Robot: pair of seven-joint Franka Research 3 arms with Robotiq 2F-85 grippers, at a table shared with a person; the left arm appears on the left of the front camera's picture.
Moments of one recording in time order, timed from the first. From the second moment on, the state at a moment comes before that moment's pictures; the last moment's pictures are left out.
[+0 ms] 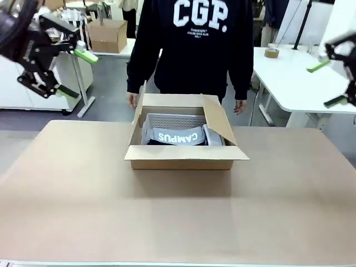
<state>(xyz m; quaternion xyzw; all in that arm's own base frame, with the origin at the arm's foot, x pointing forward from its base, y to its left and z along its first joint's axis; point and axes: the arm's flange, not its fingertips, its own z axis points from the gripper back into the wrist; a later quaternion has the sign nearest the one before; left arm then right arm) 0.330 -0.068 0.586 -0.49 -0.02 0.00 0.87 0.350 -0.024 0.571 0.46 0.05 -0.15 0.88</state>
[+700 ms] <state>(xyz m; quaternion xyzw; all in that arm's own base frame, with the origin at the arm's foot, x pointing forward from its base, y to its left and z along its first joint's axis) 0.340 -0.007 0.548 -0.57 -0.02 0.06 0.82 0.350 -0.047 0.512 0.56 0.04 -0.19 0.80</state>
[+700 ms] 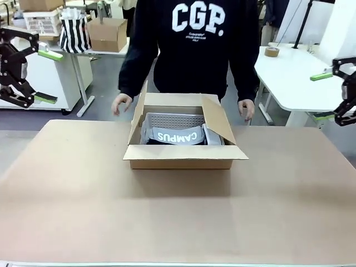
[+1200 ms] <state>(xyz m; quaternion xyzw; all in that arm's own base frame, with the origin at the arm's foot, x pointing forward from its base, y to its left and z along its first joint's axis) 0.338 -0.002 0.549 -0.57 -0.02 0.06 0.82 0.349 -0.051 0.514 0.56 0.05 -0.19 0.81</state>
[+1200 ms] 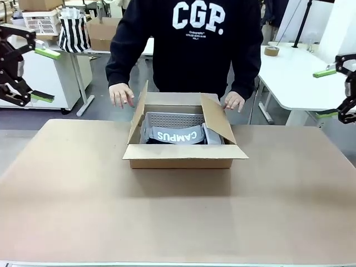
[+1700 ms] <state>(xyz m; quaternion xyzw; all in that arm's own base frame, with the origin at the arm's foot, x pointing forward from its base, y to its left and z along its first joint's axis) 0.338 -0.003 0.549 -0.57 -0.02 0.06 0.82 0.349 -0.051 0.513 0.56 0.05 -0.19 0.81</state>
